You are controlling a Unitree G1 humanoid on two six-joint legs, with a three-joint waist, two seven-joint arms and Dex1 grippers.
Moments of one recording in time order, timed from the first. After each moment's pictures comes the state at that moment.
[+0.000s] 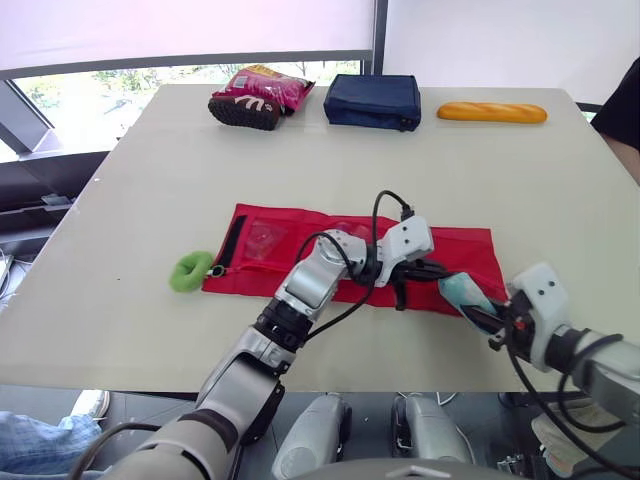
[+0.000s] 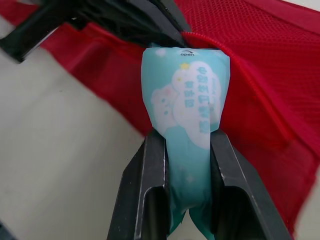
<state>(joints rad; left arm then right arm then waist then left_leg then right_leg) -0.71 0.13 -0.42 0.22 -0.08 0.36 -1.06 0.10 -0.60 -0.21 -0.86 0.68 1.18 0.26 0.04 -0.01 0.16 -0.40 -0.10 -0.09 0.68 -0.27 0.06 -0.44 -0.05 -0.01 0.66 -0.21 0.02</state>
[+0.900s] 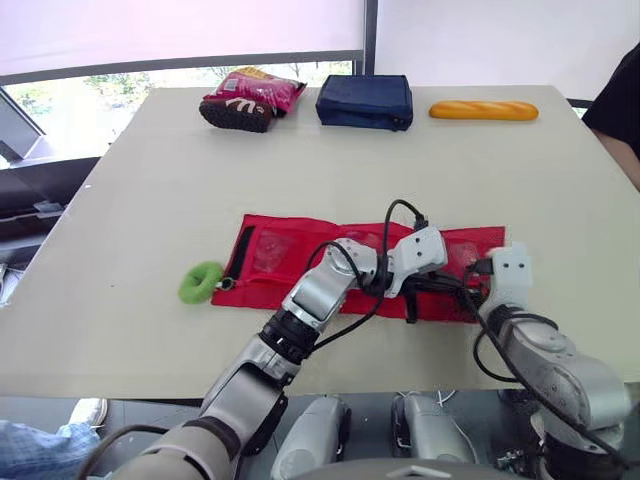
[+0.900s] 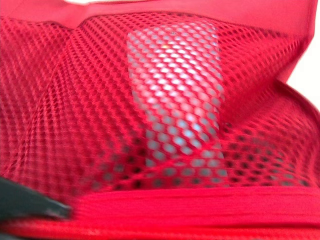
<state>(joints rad) -0.67 0.10 -0.46 0.16 -0.07 0.36 -1.04 -0.02 -0.20 -0.08 -0.74 0.37 1.18 -0.08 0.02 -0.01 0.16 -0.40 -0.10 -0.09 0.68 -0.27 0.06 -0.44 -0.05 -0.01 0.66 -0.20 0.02</state>
